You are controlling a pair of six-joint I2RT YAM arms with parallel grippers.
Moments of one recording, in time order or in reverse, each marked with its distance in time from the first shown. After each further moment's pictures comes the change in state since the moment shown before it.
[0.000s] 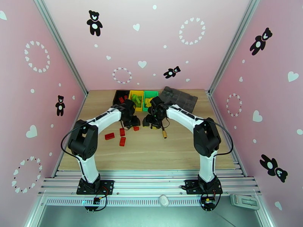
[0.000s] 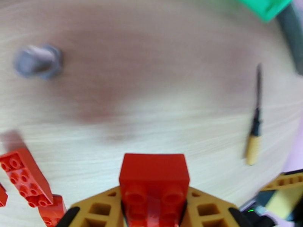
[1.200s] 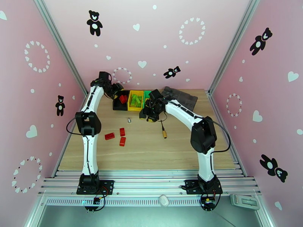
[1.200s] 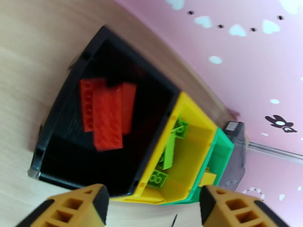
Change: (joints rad) left arm 0.362 0.585 1.100 -0.276 0.058 -0.156; right arm -0.013 0.030 0.141 -0.021 -0.006 0.045
